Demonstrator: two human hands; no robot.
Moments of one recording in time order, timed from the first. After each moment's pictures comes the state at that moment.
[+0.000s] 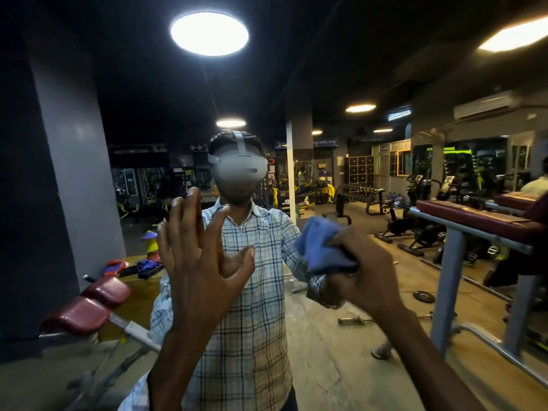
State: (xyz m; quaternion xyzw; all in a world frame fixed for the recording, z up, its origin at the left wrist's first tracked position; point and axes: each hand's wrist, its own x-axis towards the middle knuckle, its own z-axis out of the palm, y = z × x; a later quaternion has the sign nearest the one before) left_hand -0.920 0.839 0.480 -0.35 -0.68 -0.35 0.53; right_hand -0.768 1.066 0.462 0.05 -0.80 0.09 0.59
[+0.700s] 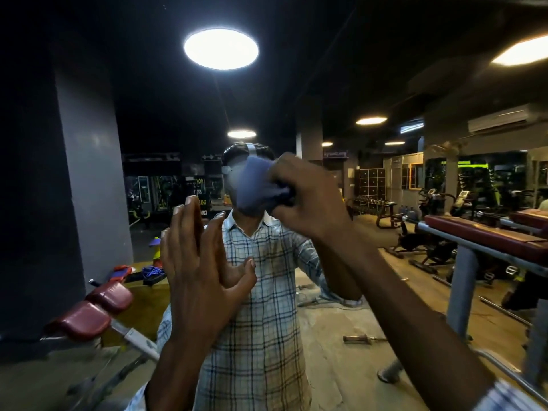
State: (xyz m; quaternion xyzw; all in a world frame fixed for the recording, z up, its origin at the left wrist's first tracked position) left_hand -0.902 0.869 0.480 -0.34 -0.68 -0.38 0.53; right_hand -0.805 1.039 0.597 0.15 -0.81 0.01 0.56
